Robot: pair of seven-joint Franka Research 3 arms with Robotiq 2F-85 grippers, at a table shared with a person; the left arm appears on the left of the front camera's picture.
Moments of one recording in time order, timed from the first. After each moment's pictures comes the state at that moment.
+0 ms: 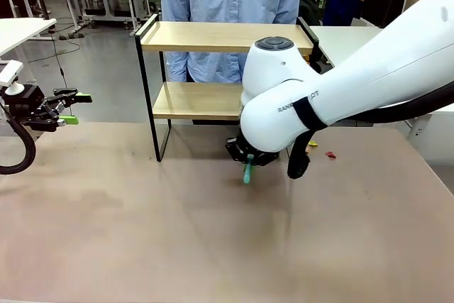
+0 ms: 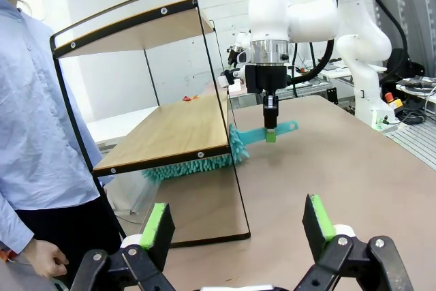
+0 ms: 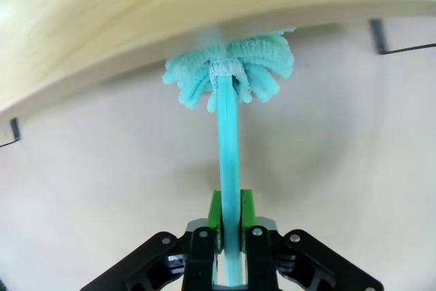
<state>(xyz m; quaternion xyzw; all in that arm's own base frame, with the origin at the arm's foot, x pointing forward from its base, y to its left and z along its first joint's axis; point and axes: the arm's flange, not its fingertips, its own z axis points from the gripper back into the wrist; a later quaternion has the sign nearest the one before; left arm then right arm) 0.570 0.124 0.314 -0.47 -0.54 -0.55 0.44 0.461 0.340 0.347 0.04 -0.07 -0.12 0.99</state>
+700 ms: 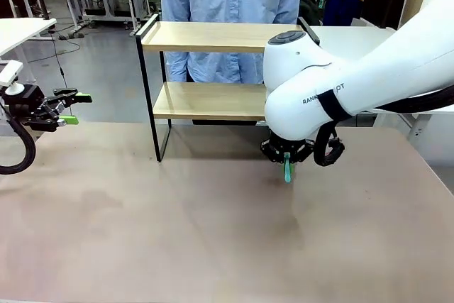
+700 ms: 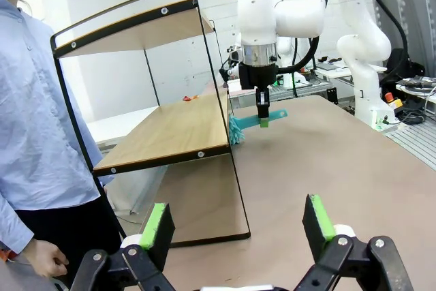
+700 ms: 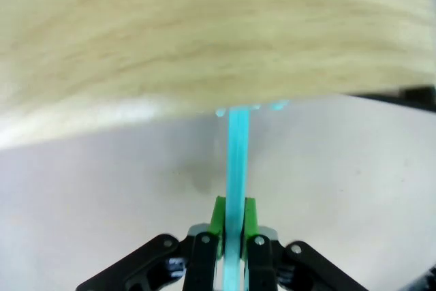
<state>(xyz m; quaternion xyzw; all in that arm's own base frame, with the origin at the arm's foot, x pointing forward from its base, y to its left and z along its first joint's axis) 0.570 0.124 0.314 -0.47 -0.54 -0.55 0.44 0.470 0.282 0.354 -0.08 -0.06 -0.10 0.99</state>
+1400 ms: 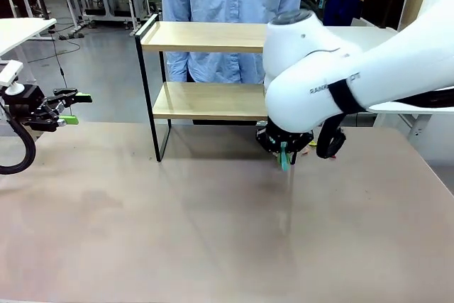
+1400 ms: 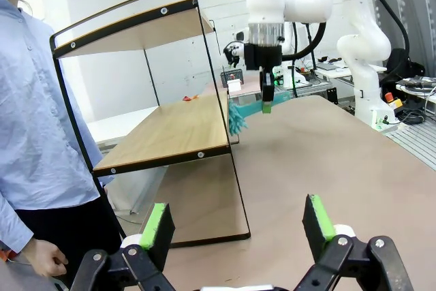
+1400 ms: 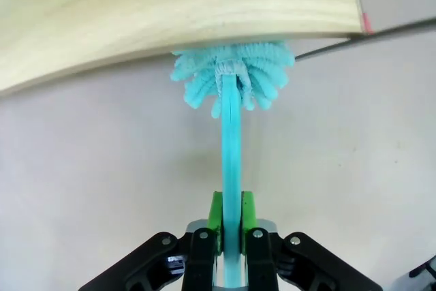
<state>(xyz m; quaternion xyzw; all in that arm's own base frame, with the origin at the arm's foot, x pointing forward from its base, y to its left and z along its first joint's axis) 0.570 0.124 0.314 -0.47 -0.54 -0.55 0.44 0.445 0.291 0.403 -0.05 -0.09 -0.07 0.99</state>
